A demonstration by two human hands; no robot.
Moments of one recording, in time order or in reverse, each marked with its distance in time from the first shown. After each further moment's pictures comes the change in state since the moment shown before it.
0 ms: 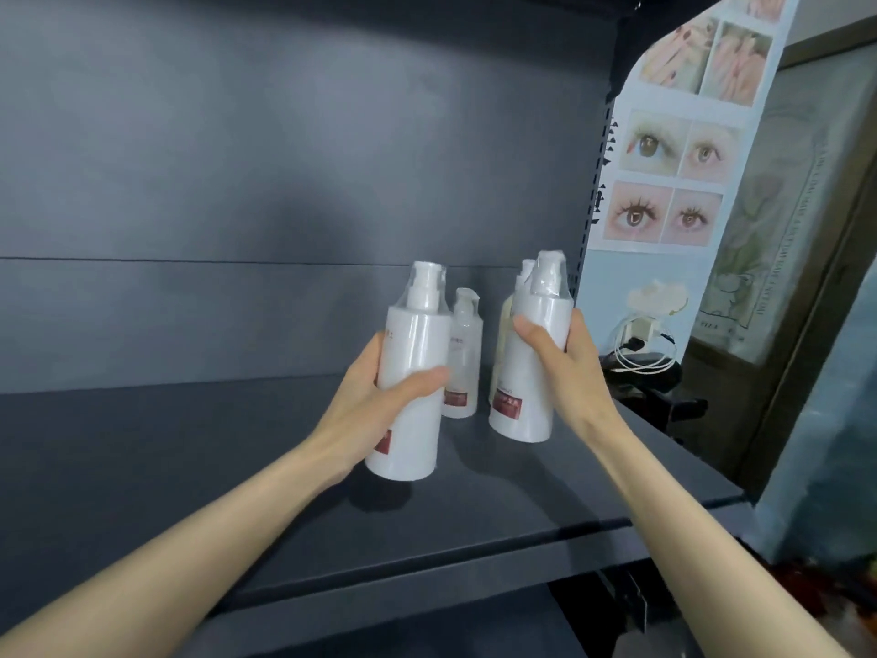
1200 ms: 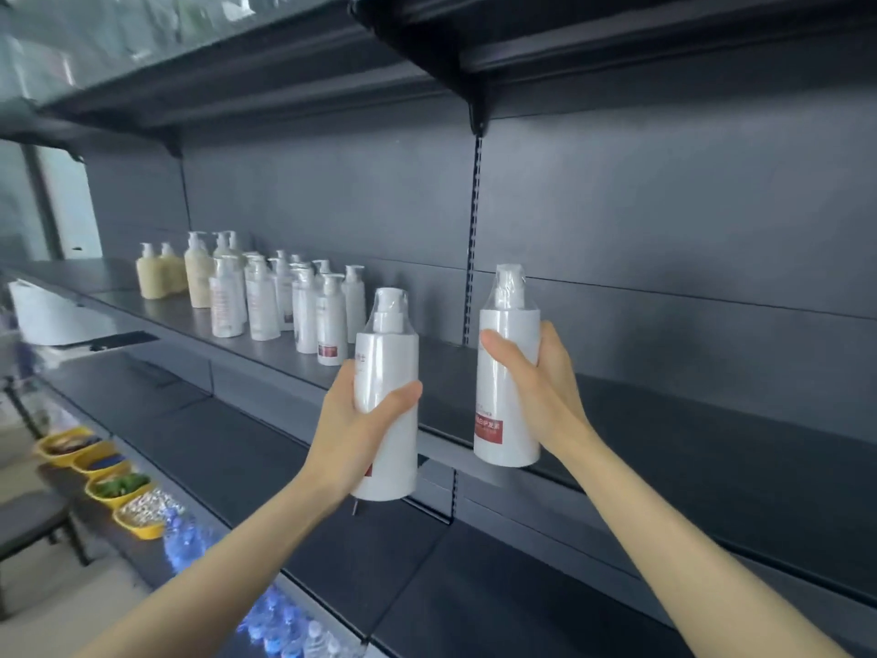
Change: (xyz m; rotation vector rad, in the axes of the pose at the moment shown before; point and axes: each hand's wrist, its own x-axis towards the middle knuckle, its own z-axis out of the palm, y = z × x) left_hand -0.429 0.105 -0.444 0.292 0.963 -0.005; right_hand -0.294 -0.215 0.533 0.413 -0.772 -0.072
